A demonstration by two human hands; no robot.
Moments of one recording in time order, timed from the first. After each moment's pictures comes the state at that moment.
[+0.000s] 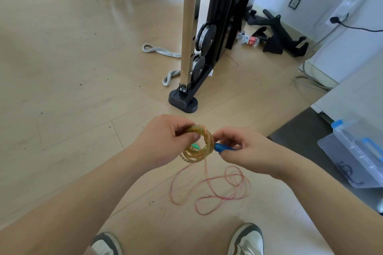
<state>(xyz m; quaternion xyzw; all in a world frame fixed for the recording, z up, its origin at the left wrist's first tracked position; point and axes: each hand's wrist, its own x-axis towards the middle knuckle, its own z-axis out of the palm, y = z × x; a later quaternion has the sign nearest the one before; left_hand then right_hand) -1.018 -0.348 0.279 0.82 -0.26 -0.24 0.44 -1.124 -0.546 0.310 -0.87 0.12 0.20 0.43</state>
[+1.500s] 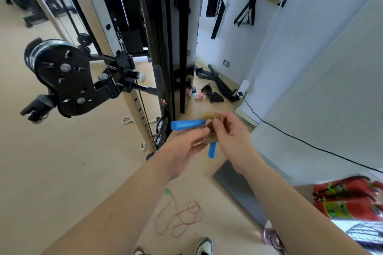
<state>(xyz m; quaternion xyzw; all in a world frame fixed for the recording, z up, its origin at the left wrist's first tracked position) -1.004 -0.578 0.872 0.50 -0.04 -0.48 0.72 -1.088 -0.702 0.873 -0.74 0.31 -0.18 0.58</state>
